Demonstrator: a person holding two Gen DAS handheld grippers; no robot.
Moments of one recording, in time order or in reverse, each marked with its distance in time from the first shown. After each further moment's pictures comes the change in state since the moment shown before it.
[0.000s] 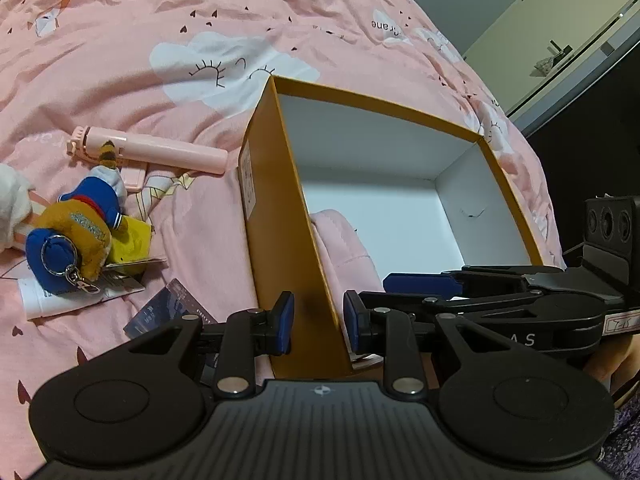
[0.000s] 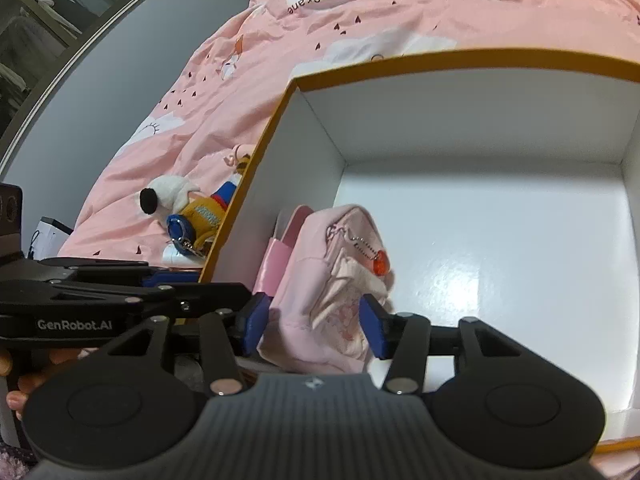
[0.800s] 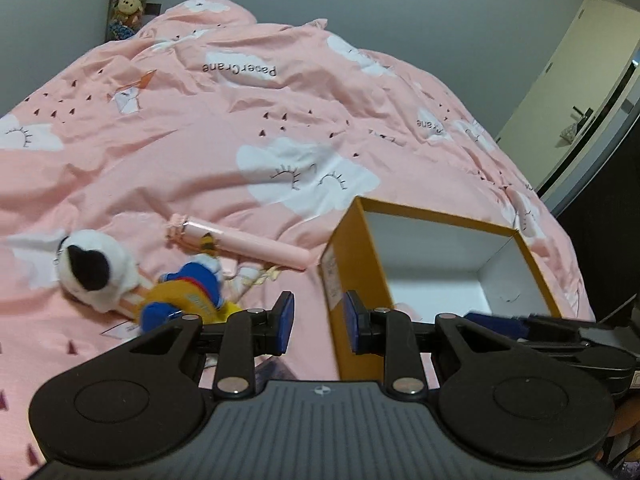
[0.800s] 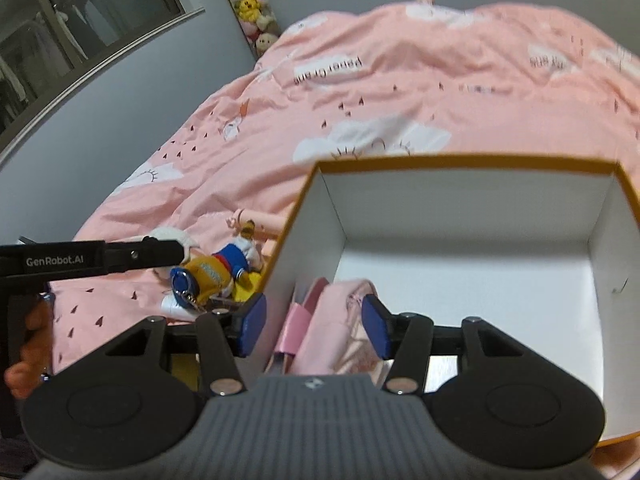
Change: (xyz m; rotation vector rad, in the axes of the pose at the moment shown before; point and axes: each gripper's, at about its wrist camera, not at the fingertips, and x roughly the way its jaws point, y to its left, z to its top) left arm -0.068 0.034 0.003 -0.035 -0.271 0.140; right arm -0.026 0.049 -0.003 -0.100 -0.234 -0.115
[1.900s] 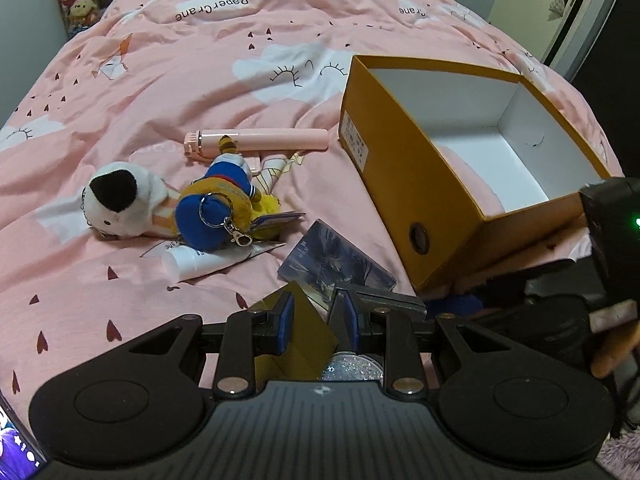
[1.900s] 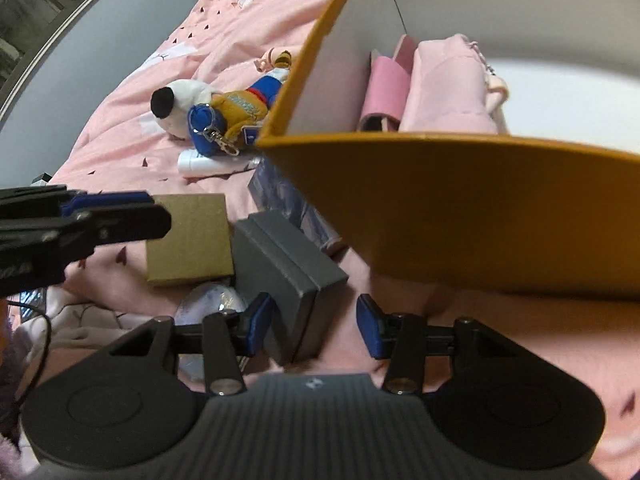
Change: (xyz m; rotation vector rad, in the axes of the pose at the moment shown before) left arm -0.004 0.005 -0.067 0.270 0.228 0.096; right arm 0.076 0.031 -0.089 0.103 0.311 0.113
